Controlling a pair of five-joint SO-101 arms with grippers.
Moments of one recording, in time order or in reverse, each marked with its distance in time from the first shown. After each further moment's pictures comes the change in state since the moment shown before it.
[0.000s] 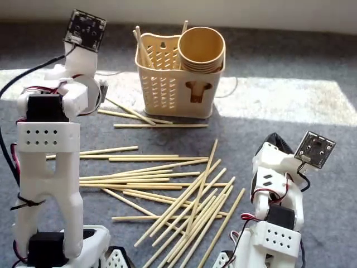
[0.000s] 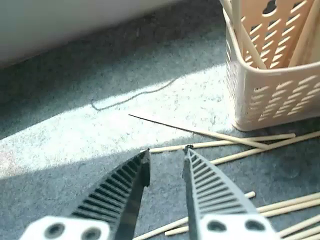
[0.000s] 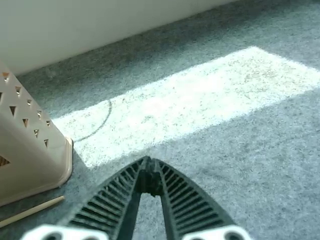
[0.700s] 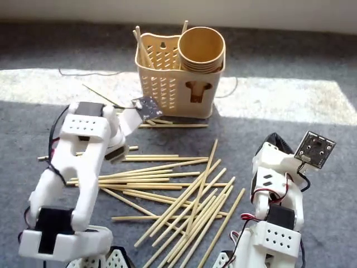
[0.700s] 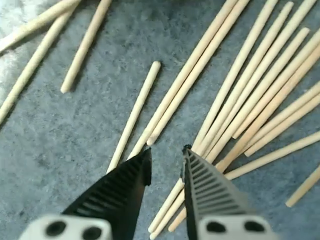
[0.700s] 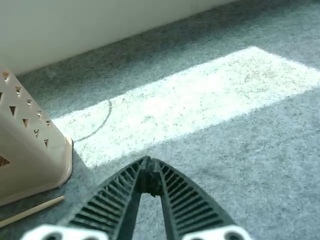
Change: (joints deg) left arm 6.6 15.9 22.8 2.2 -30.2; right arm 0.0 0.0 0.0 0.0 0.0
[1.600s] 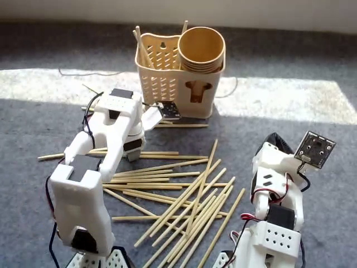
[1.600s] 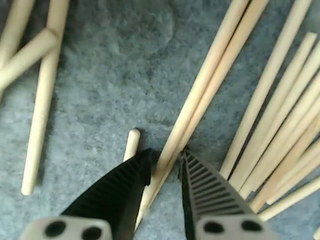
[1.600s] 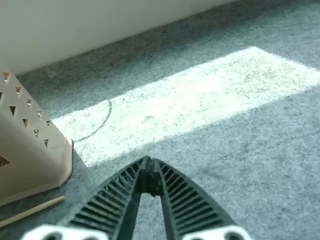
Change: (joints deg) left arm 4.0 33.4 -23.4 1.0 -2.9; right arm 0.0 0.0 0.0 0.0 0.0
